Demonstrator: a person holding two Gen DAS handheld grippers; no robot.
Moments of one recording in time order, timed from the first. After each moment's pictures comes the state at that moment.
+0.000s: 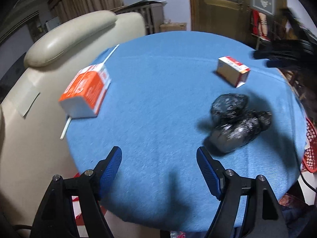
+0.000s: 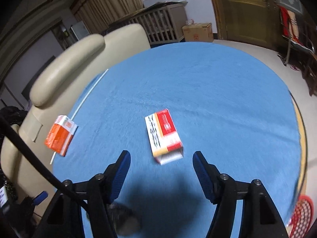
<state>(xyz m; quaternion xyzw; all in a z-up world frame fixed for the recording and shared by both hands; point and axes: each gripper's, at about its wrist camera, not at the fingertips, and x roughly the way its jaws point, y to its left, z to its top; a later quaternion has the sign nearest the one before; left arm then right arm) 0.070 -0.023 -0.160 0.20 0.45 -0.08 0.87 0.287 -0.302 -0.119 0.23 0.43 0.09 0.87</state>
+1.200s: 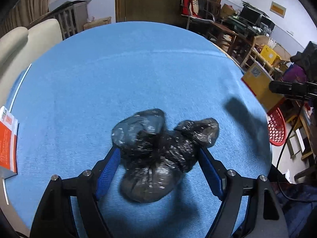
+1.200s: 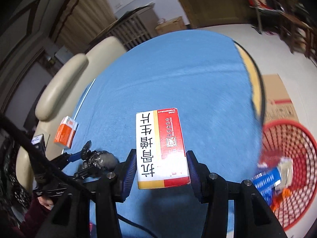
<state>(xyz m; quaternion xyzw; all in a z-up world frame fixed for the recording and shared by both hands) 0.117 -0.122 -0.216 0.22 0.50 -0.32 0.77 0.119 -0.372 -0.163 0.36 0.42 0.04 0.83</state>
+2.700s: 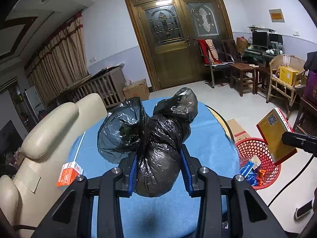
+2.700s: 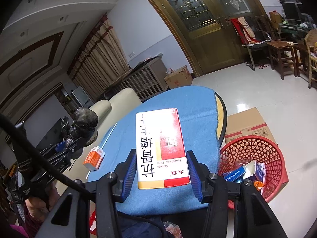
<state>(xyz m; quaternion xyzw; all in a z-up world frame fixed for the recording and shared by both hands) -0.073 -0.214 -0.053 0.28 0.26 -0.22 0.90 -0.070 -0.416 -0.068 0.37 0.23 0.01 0.90</state>
